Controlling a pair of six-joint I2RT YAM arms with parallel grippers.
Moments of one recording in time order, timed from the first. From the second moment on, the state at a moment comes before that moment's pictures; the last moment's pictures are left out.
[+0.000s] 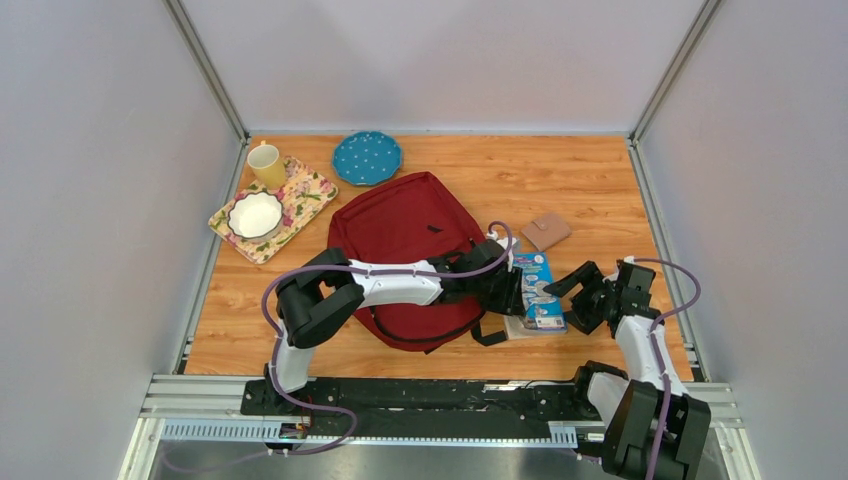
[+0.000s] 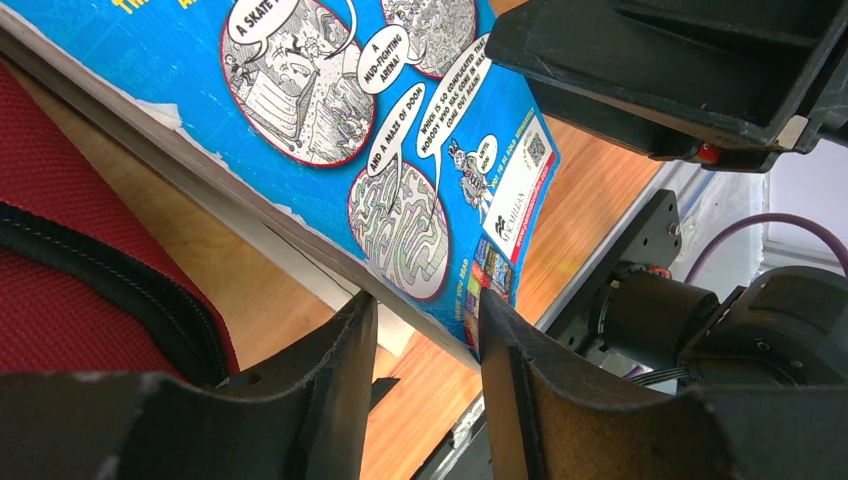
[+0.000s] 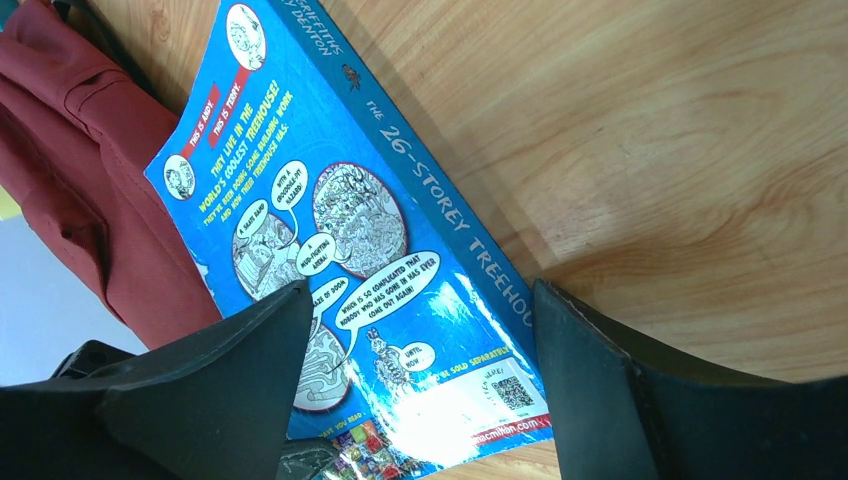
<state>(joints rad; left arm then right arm) -1.11 1.97 1.28 -0.02 0.20 -0.79 -0.31 0.95 0.35 -0.37 -0.50 0.67</state>
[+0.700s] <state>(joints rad) -1.11 1.99 1.28 -0.06 0.16 -0.85 -0.31 0.86 0.34 -0.47 -0.52 0.66</state>
